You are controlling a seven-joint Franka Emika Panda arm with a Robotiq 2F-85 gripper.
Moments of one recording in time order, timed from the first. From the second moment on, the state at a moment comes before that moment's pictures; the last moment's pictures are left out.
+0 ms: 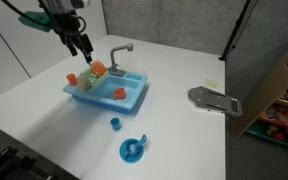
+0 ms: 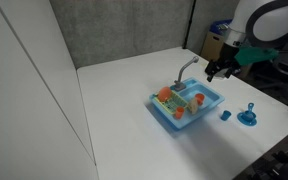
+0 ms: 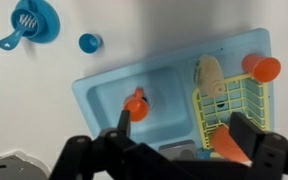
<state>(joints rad) 0.12 0.12 -0.06 -2.25 -0.08 2.41 0.35</state>
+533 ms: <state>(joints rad) 0.05 -0.08 -0.05 -2.30 -0.08 2.23 0.26</state>
